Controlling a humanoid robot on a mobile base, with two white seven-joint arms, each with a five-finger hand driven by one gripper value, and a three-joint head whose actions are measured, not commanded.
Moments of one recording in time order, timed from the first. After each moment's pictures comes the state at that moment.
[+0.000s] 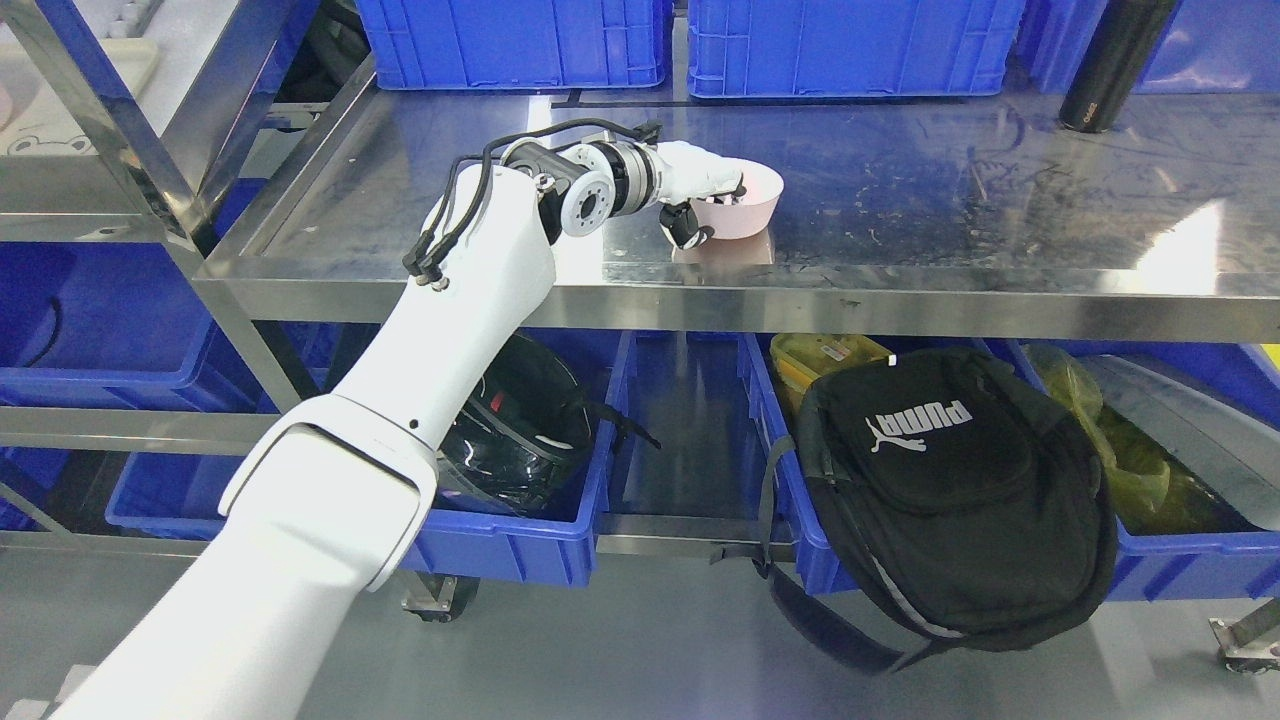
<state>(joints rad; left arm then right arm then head) -1.04 0.00 -0.57 -0.83 -0.91 -0.25 -0.66 0.00 0.00 0.05 0.00 0.05 -0.08 -0.03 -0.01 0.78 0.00</state>
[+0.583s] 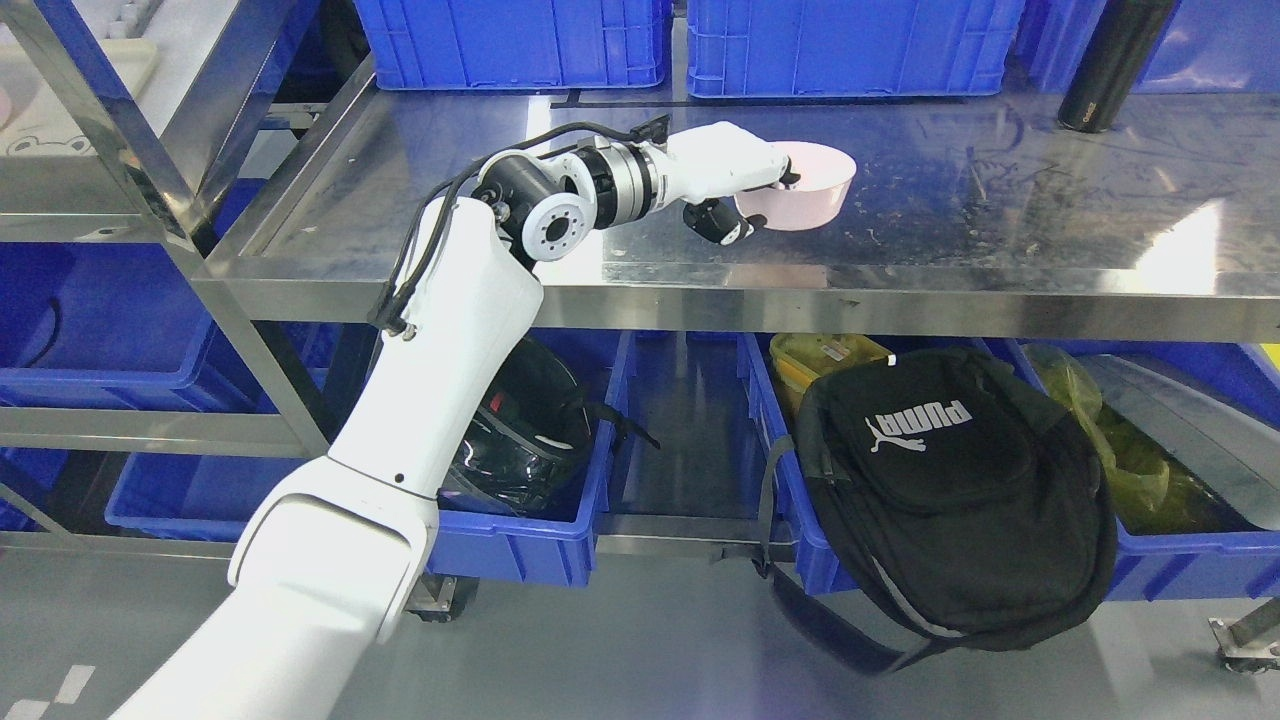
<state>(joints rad) -0.86 0.00 -0.36 -1.14 -0.88 -0.53 -0.71 0.00 0.00 0.05 0.00 0.05 -0.08 -0.03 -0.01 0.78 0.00</state>
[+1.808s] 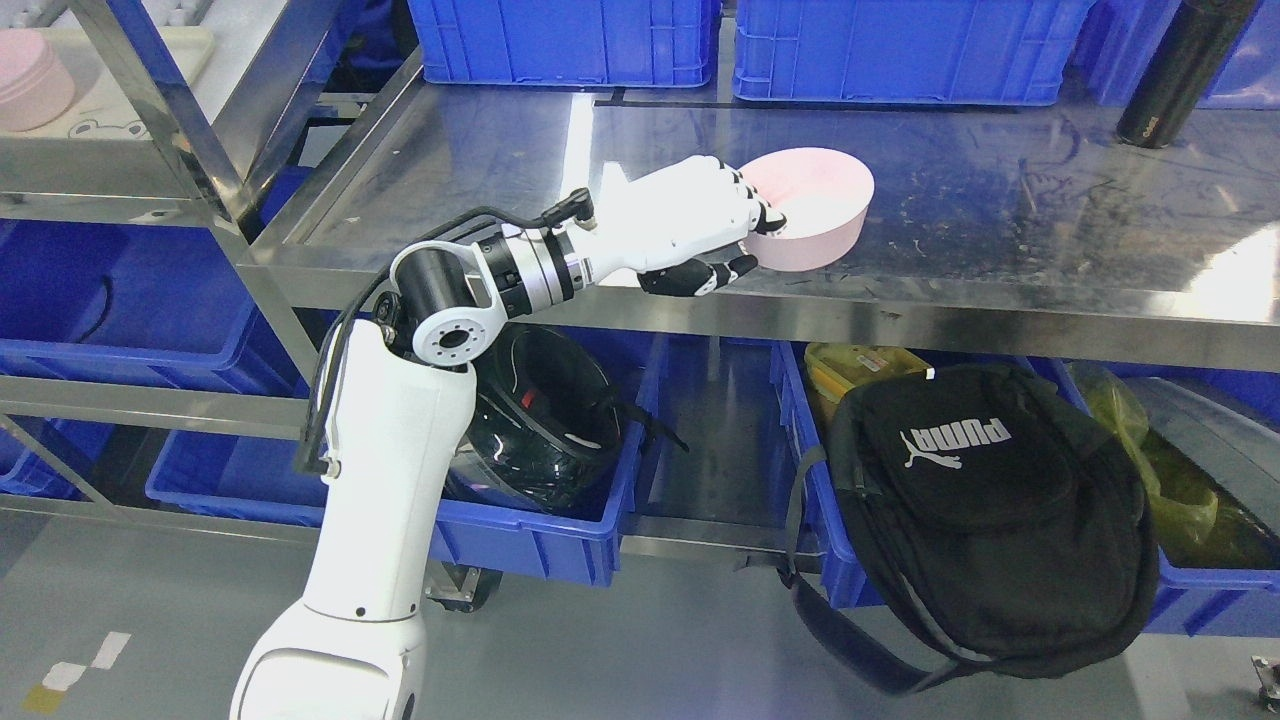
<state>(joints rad) -0.58 0.00 -0.13 -1.51 -0.82 -0.74 -0.73 0.00 0.00 0.05 0.00 0.05 -0.08 -0.03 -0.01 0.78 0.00</state>
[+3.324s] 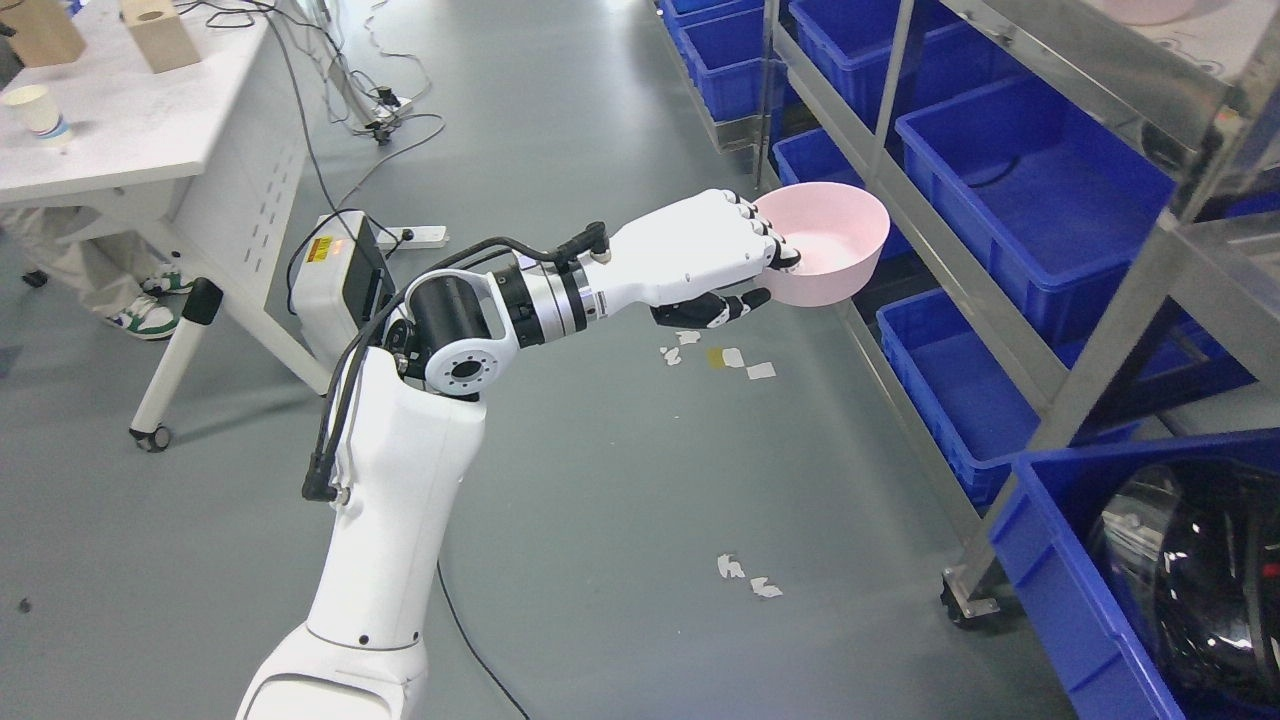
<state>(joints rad) -0.53 0.00 -0.18 -1.55 -0.82 -0.74 -0.73 0.00 0.00 0.05 0.00 0.05 -0.08 -0.03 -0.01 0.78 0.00</state>
